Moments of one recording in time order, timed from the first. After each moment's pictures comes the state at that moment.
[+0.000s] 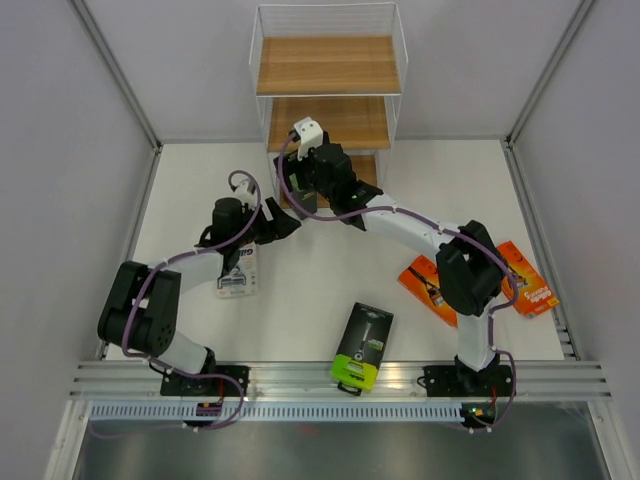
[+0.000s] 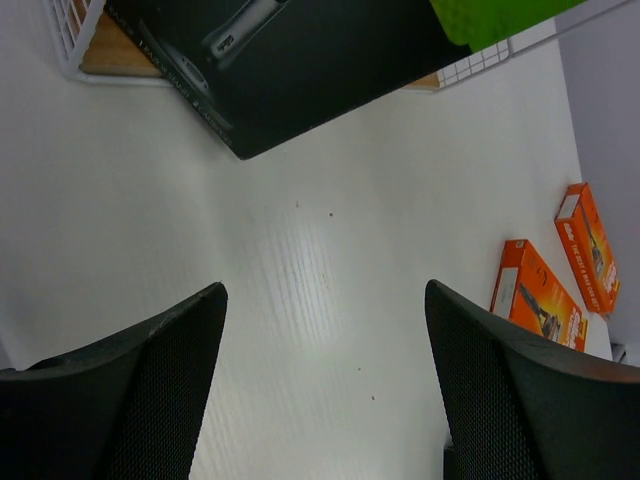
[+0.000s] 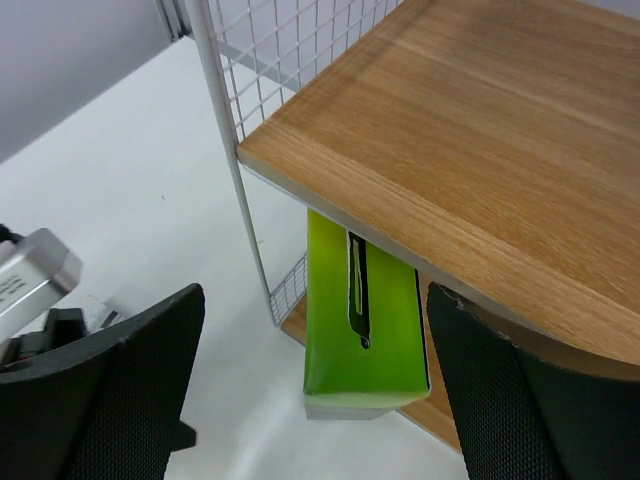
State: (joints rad) left arm -0.26 1.51 0.65 0.41 0.37 -0.60; right arm 0.75 1.98 1.61 0.20 0.14 0.00
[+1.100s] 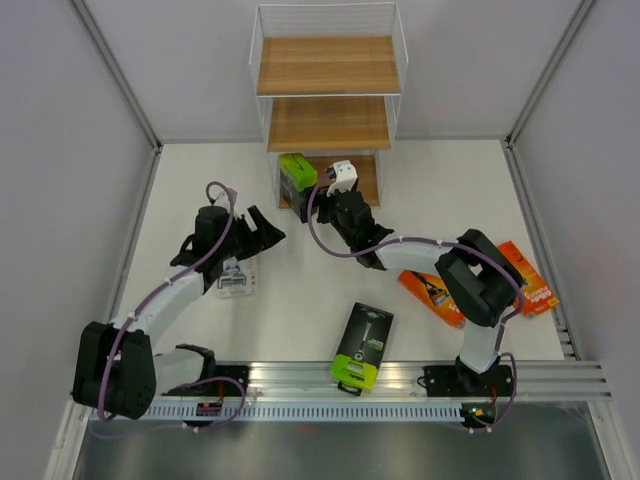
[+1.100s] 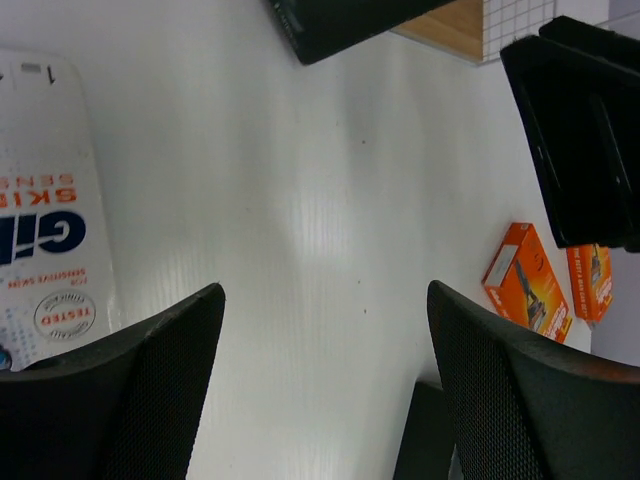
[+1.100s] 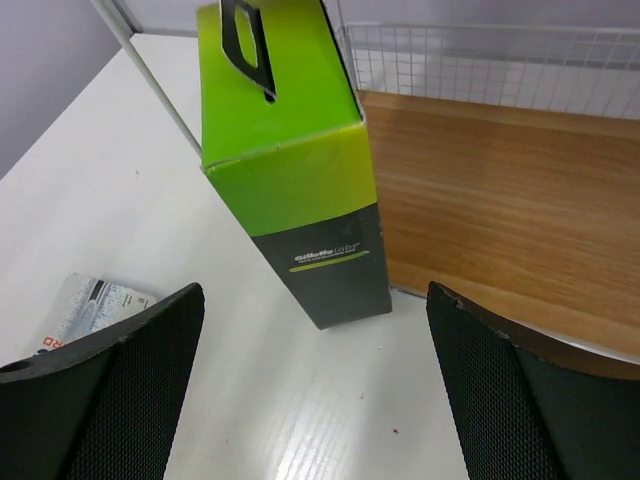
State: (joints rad) left arm -0.24 1.20 0.64 0.00 0.27 -0.66; right arm 0.76 1.84 1.08 0.60 0.28 0.27
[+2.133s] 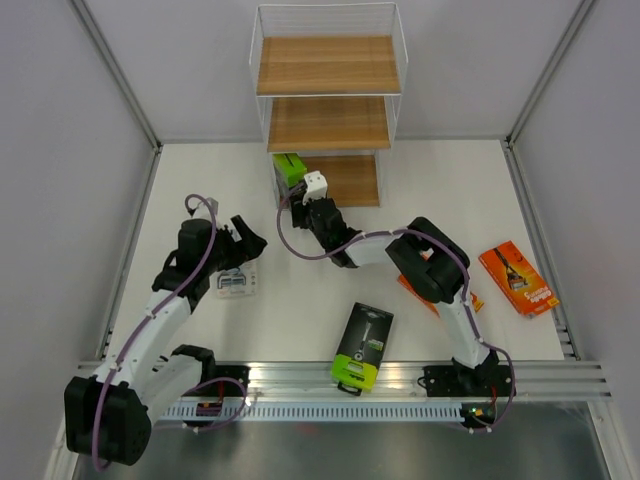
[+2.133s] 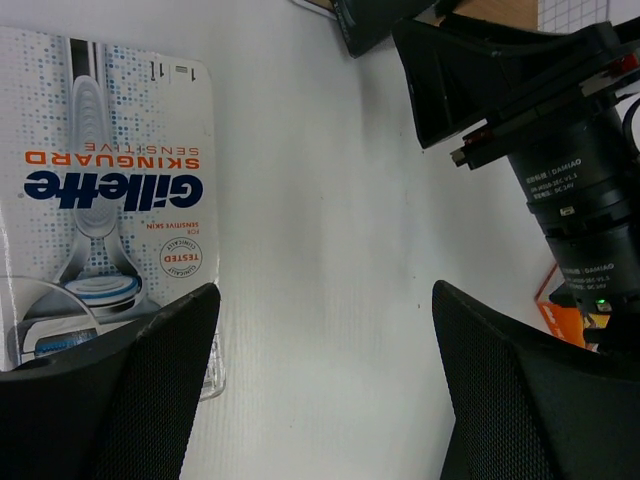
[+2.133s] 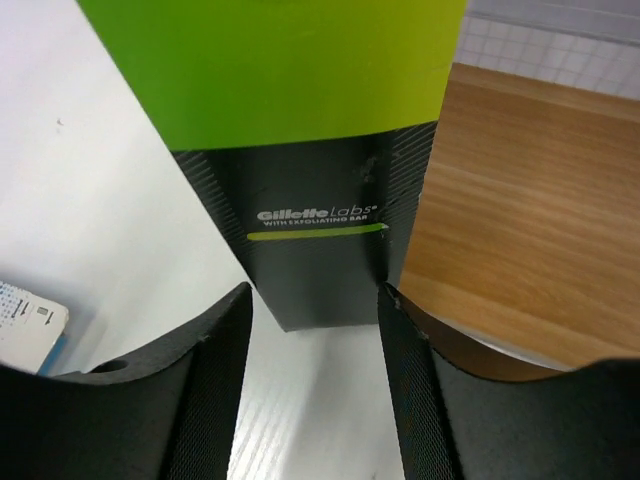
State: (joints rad) left arm -0.20 0.93 0.59 -0.22 0.13 -0.58; right arm 0.81 2.19 1.27 0.73 0.38 0.14
